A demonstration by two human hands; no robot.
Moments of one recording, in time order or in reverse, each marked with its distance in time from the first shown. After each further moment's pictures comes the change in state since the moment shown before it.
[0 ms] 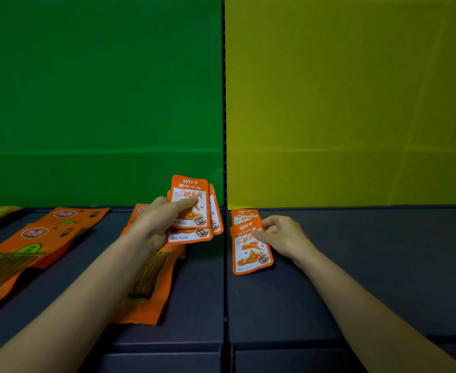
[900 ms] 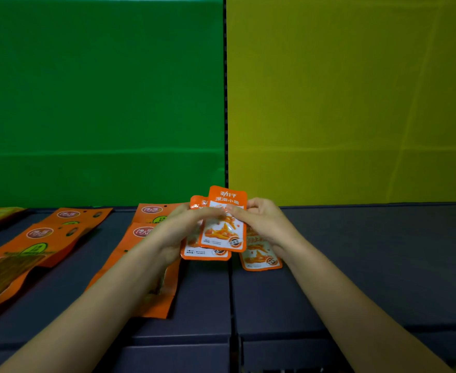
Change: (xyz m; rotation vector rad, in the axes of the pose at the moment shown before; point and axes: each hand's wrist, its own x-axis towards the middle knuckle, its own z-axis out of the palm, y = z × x) left_hand -0.019 -0.012 0.012 0.028 -0.214 0.031; right_hand -0.028 -0.060 0.013 0.432 -0.121 -0.086
